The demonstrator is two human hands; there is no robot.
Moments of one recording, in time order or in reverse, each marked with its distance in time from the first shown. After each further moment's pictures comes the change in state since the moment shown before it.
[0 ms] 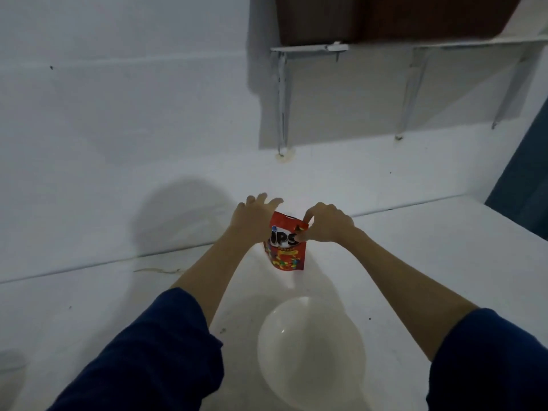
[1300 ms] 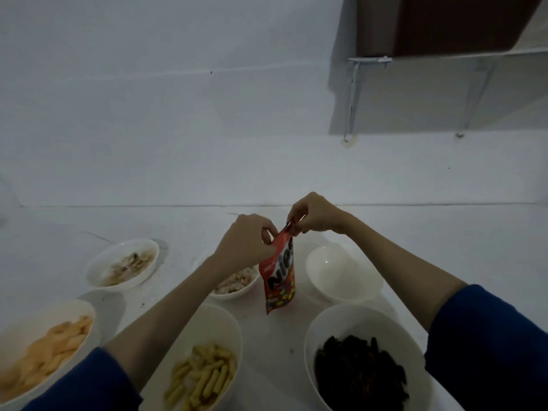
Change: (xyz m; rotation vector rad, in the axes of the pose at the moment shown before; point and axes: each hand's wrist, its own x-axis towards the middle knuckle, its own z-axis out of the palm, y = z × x) left_hand -0.274 0.027 -0.067 -0.528 0.170 -0.353; right_hand -0.140 -0.081 0.036 0.361 -0.260 -0.638
